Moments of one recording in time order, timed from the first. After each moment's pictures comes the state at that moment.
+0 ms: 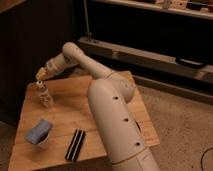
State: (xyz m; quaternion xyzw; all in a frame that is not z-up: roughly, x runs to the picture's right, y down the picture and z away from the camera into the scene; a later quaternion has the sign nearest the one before) arm -0.386 -0.057 0.814 0.24 -0.55 -0.65 0.46
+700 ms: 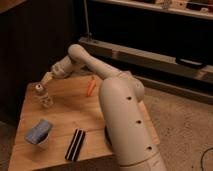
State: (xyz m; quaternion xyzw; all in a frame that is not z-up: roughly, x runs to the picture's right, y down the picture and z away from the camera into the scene) arm -0.291 -0.040 0.779 0.27 -0.57 -0.66 0.42
